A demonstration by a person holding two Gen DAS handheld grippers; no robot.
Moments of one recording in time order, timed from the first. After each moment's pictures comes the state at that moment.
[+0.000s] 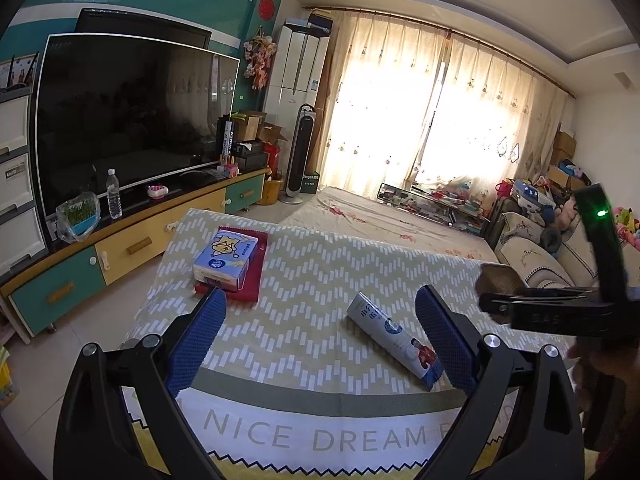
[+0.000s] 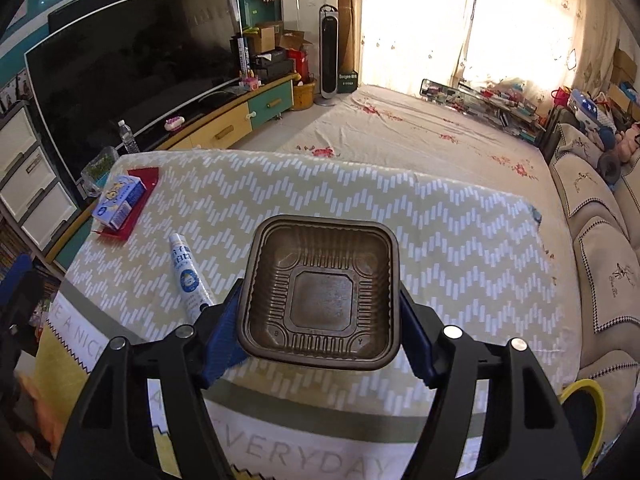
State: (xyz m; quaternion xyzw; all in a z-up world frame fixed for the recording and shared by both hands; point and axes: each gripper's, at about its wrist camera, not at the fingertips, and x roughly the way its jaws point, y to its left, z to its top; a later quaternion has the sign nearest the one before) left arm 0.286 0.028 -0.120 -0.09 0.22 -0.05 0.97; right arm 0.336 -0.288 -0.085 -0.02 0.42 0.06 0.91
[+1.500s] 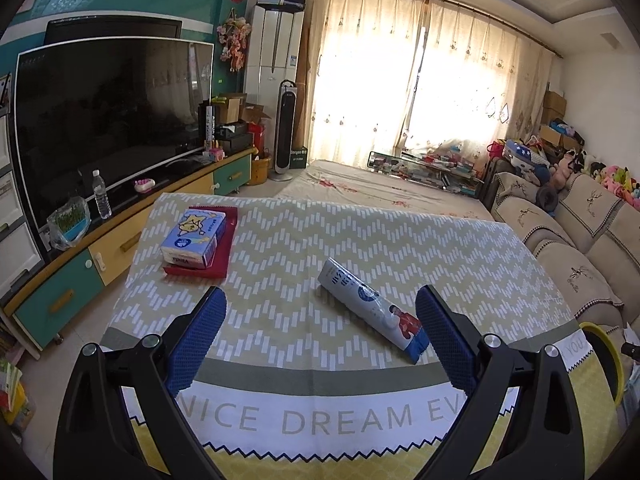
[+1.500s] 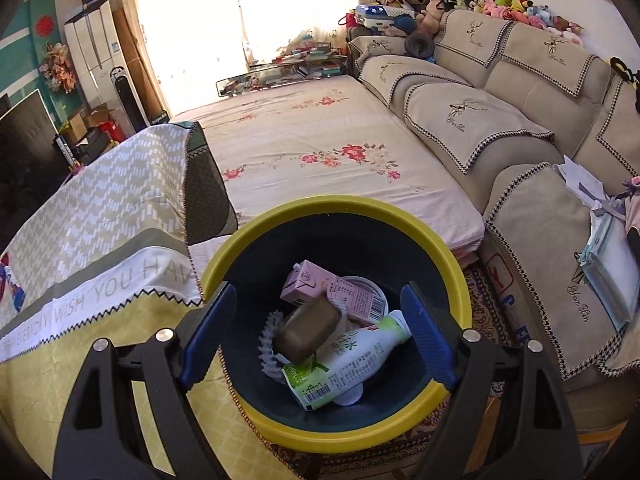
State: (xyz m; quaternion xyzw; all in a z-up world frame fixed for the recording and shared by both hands) left arm 0.296 -0.012 -0.131 -0.04 0.28 -0.07 0.96; right arm 0.117 -0.599 -0.150 0.16 0.39 -0.22 0.88
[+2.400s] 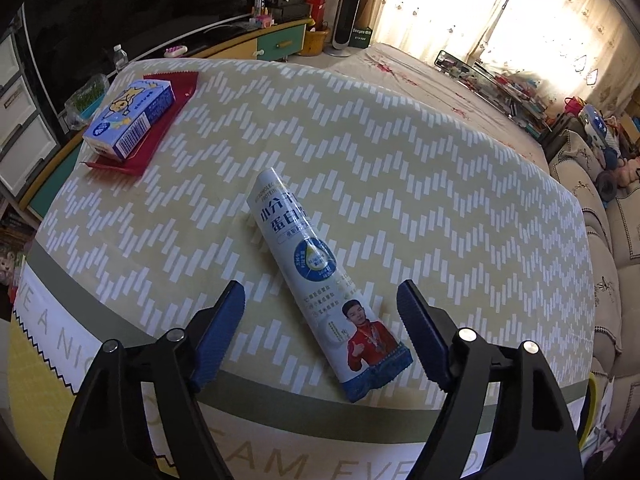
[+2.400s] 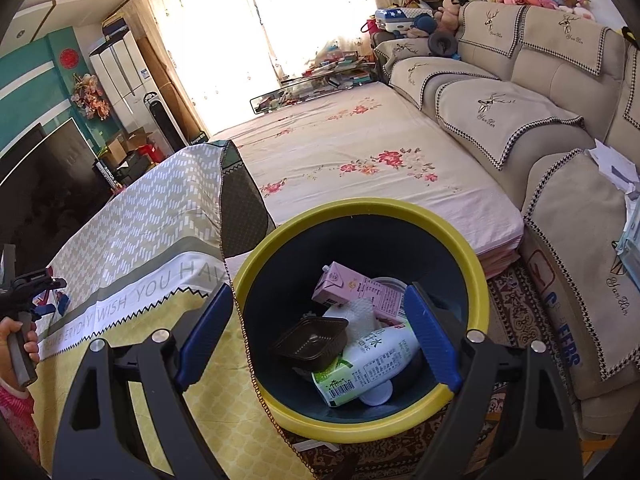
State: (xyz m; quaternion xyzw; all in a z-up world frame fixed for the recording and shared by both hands) left arm 0.400 -0.088 -0.189 -0.10 0.50 0.03 0.86; right arm 0.091 -0.615 -0.149 0.22 0.35 -0.16 0.90
